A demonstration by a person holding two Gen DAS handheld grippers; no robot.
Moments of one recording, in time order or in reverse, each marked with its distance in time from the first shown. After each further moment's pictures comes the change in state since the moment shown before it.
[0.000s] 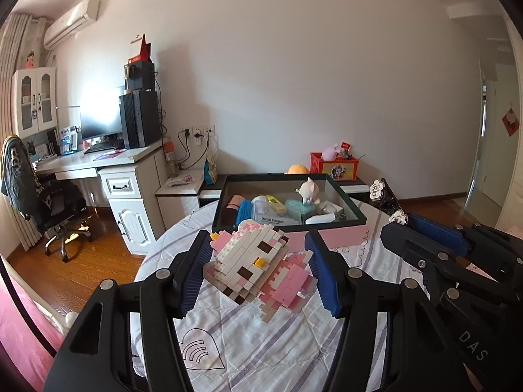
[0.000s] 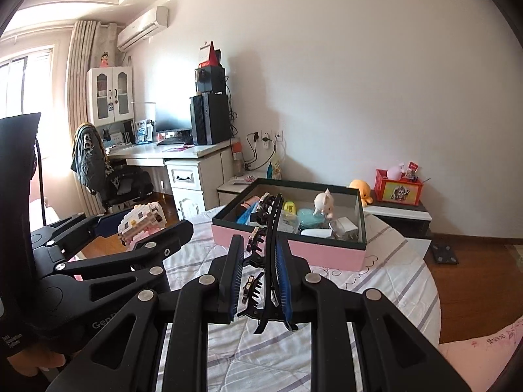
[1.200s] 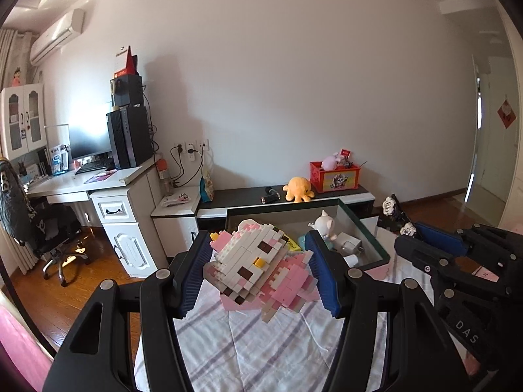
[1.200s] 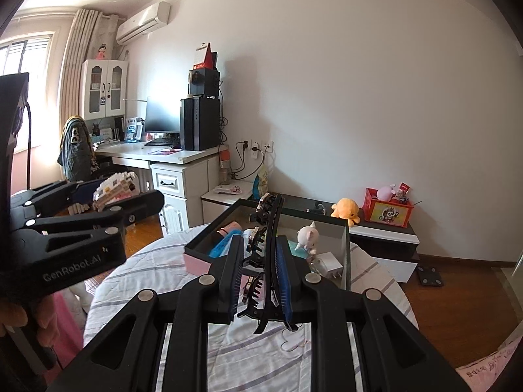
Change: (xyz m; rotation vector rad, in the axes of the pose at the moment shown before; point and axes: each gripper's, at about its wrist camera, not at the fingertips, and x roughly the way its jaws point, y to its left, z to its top) left arm 0.086 0.015 0.059 0.075 0.003 -0.019; right arm 0.060 -0.023 0.038 -0.070 -0.001 -0.069
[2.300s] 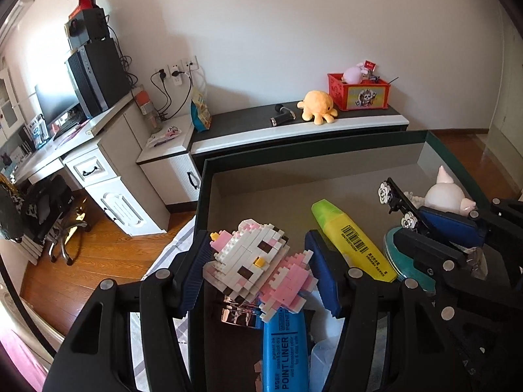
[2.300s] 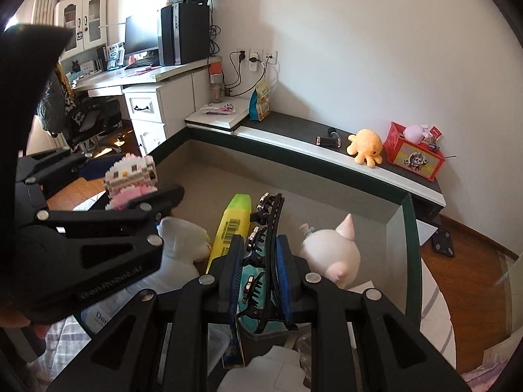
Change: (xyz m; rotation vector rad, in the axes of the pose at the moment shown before) left arm 0.271 0.007 -0.007 0.062 0.387 0.042; right arm 0.246 -0.042 0.001 -0.024 0.393 0.036
